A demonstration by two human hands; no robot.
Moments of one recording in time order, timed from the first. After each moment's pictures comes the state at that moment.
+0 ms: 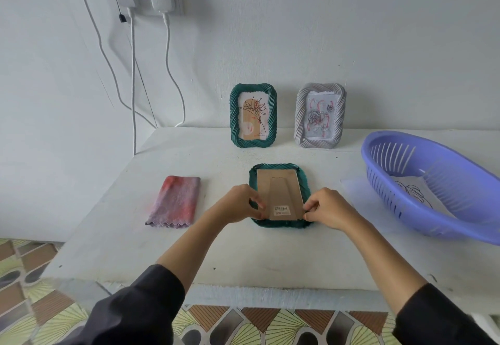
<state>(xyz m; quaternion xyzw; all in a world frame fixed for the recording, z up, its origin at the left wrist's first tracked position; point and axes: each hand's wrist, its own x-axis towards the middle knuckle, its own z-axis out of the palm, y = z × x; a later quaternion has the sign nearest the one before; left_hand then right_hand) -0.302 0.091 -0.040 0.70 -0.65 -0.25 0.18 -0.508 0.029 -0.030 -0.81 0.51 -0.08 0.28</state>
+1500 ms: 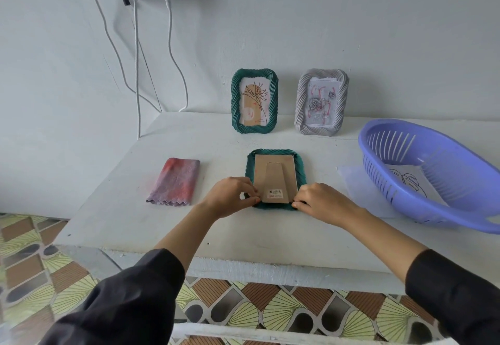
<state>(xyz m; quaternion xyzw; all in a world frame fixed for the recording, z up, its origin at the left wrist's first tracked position) -0.300 0.112 -0.065 0.66 -0.72 -0.10 0.19 -0.523 0.033 -0.038 -0.95 0.30 0.01 0.08</state>
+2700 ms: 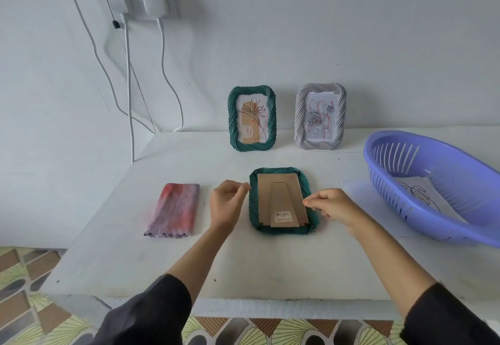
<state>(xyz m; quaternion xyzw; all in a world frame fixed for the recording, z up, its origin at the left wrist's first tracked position) -0.299 0.084 -0.069 0.68 -0.38 -0.21 0.59 -0.511 0.011 -0.039 -0.67 0.51 -0.21 0.50</state>
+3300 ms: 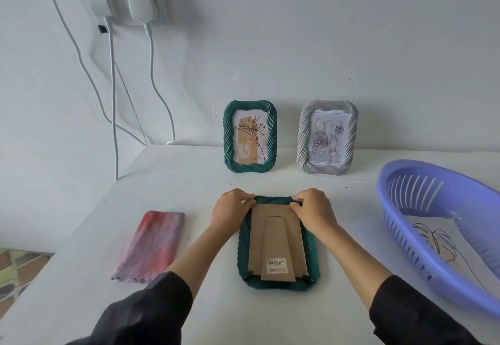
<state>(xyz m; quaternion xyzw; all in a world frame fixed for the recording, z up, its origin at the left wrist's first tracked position) -0.275 -0.005 -0.073 0.77 -0.54 -0.14 0.32 -0.451 -0.075 -0.057 -0.80 0.54 -0.18 0.21</state>
